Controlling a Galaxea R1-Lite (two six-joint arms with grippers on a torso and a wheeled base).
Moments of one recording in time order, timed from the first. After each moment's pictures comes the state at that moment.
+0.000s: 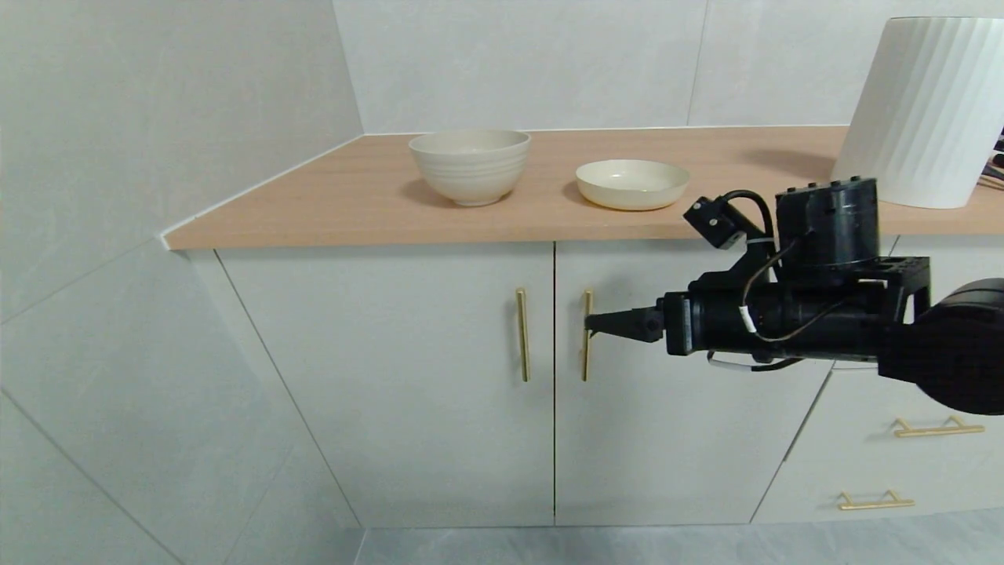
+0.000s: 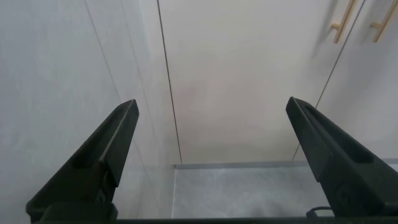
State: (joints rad) left arm 0.01 0.00 0.00 -0.01 -0.03 0.01; right arm 0.52 1.76 -1.06 -0.36 0.39 0.23
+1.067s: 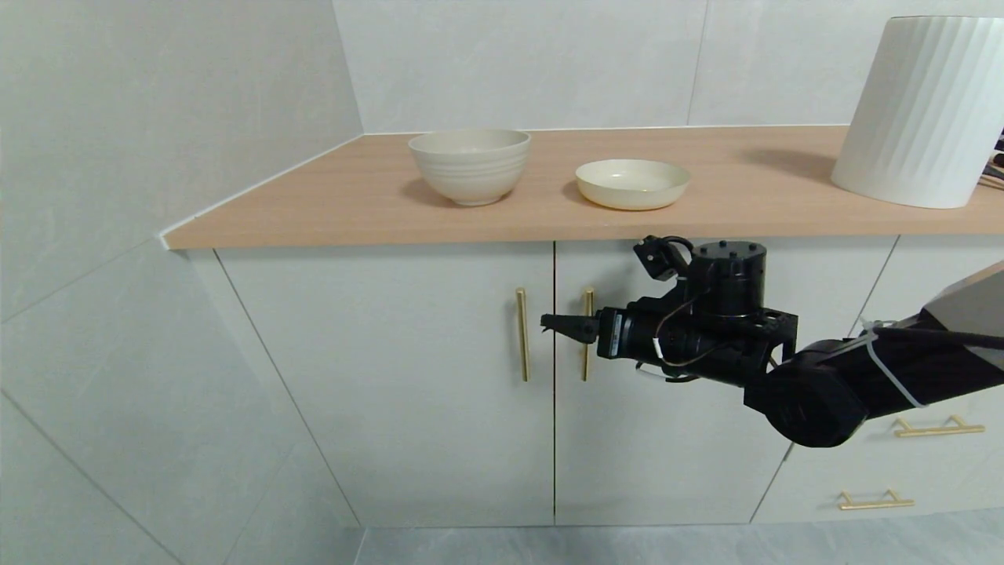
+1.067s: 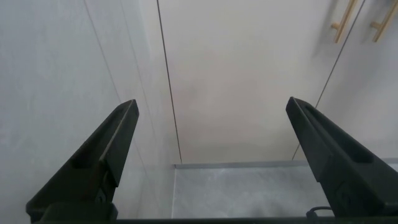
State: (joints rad) left arm 0.01 0.00 0.00 -0.01 -0.03 0.01; right arm 0.56 2.03 -1.06 -0.79 0.31 0.41
